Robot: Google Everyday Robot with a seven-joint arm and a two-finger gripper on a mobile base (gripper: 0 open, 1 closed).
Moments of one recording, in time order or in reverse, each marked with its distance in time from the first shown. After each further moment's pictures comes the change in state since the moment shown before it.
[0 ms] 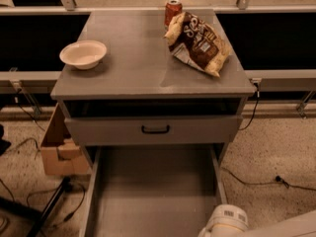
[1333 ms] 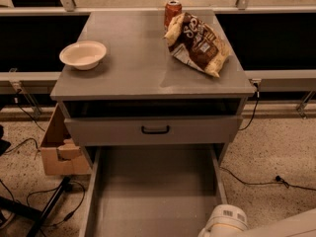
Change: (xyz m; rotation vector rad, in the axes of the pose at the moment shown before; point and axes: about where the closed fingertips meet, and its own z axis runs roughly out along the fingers) arm 0.001 0.001 0.000 -0.001 0.002 -0.001
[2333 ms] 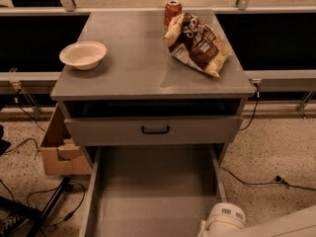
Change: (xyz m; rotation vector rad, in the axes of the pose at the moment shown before) arm 0.000 0.000 -0.003 -0.010 0.017 -0.011
